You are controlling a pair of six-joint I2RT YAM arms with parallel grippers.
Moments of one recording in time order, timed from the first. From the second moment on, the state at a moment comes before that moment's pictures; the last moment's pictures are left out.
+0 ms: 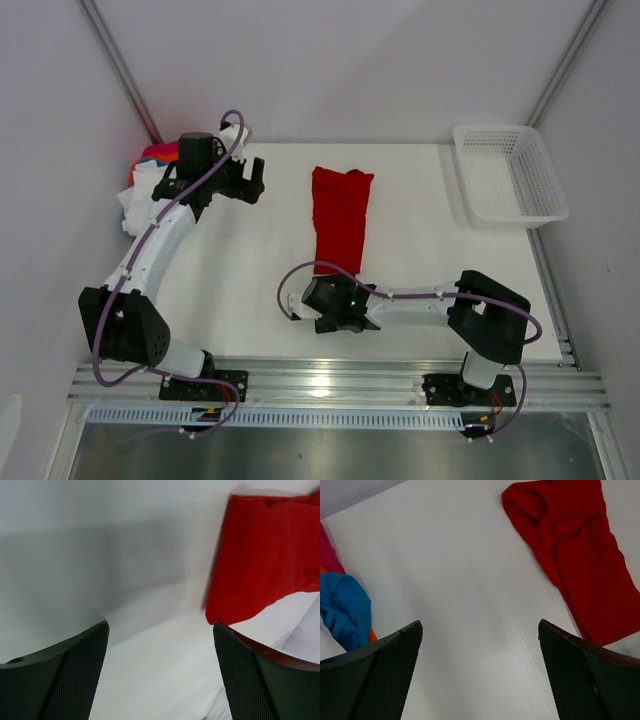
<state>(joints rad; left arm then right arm) -0.15 1.46 1.35 -0.47 0.24 0.19 1.19 1.71 0.96 -0.34 0.41 -0.63</state>
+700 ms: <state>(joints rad) -0.15 1.46 1.35 -0.45 0.19 0.19 0.93 1.96 1.10 0.08 0.53 -0.84</state>
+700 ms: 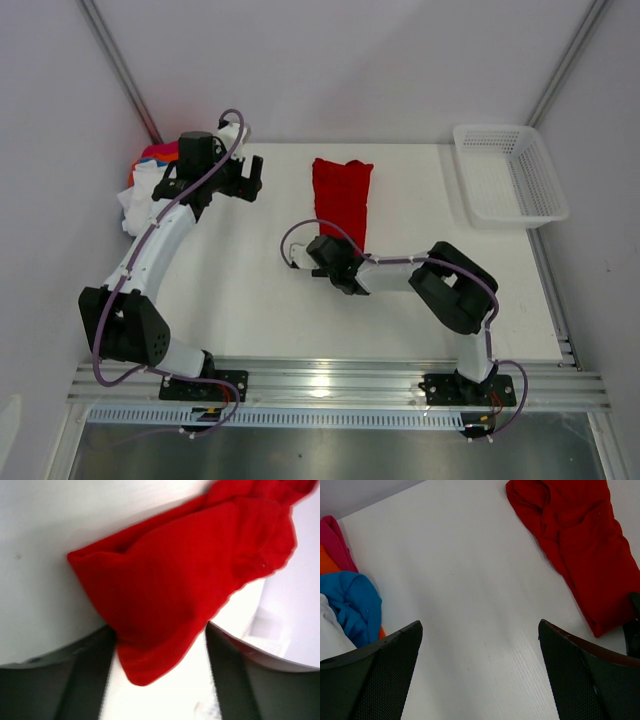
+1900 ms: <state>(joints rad) -0.15 1.46 1.35 -0.46 0.19 0.20 0.91 1.91 1.84 -1.33 -0.46 -0.69</state>
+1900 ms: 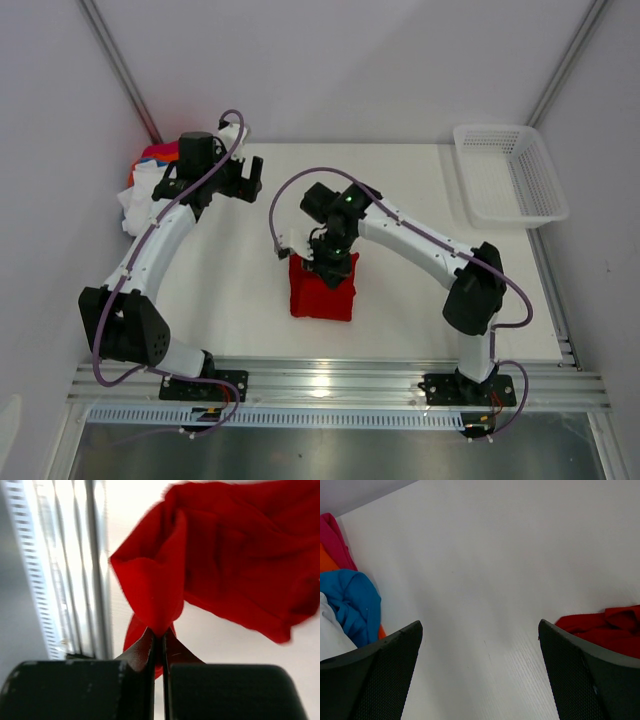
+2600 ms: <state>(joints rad) -0.15 1.47 1.36 -0.46 0.19 0.20 0.82 2.05 1.91 -1.05 0.01 -0.69</state>
